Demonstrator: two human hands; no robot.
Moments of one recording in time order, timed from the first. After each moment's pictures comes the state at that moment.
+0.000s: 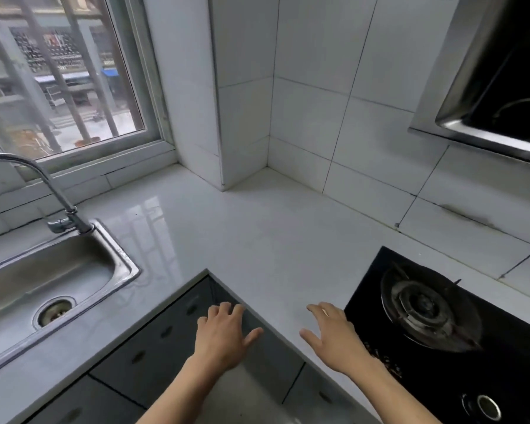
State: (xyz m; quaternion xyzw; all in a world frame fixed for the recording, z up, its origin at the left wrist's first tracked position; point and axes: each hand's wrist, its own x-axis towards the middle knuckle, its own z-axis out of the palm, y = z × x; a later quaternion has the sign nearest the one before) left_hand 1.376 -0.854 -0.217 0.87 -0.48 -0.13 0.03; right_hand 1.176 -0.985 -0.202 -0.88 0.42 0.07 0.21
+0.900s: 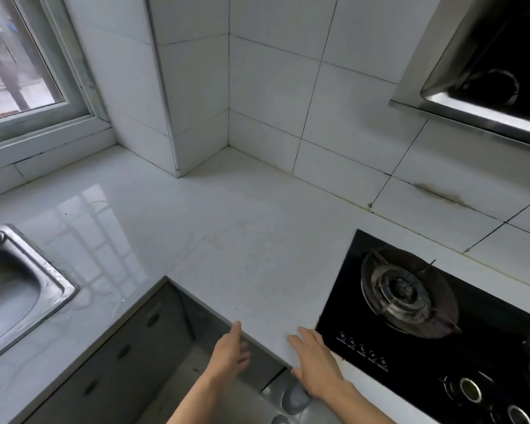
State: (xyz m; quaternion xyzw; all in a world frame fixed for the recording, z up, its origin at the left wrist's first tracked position) left_hand 1.369 -0.923 -0.312 0.65 -0.04 -0.62 0.44; right_hand 1.184 -0.994 -0.303 -0.86 0.45 0.12 0.20
